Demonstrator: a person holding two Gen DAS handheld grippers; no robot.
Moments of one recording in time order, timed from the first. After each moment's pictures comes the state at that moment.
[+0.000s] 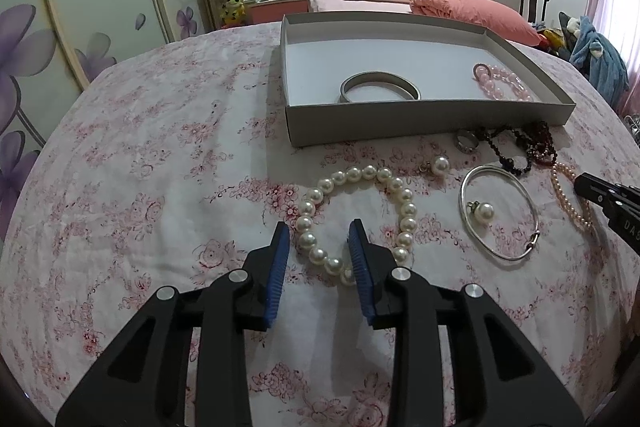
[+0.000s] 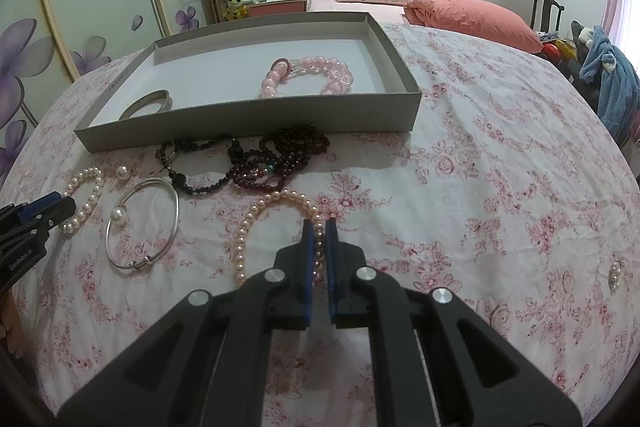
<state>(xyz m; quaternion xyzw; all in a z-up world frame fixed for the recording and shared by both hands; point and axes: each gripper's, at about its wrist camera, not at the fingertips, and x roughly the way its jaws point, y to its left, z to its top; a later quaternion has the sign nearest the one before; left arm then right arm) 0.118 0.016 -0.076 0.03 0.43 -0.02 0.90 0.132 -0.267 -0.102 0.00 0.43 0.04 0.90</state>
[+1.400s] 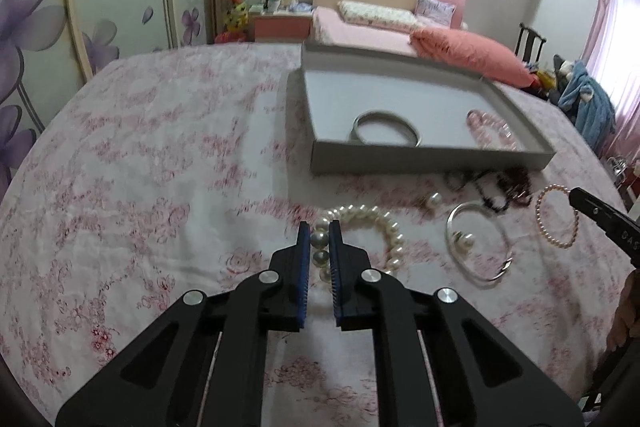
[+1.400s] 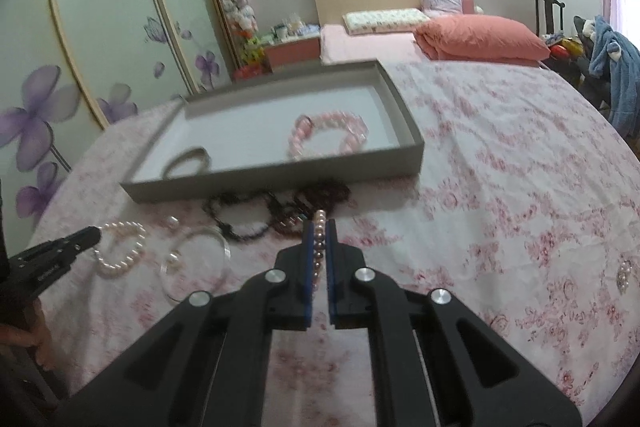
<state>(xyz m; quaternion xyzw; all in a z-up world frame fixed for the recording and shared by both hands) 0.105 0.040 -0.052 -0.03 0.39 -0.04 0.92 0.112 -0.272 -0.060 0.07 0.36 0.09 0.93</state>
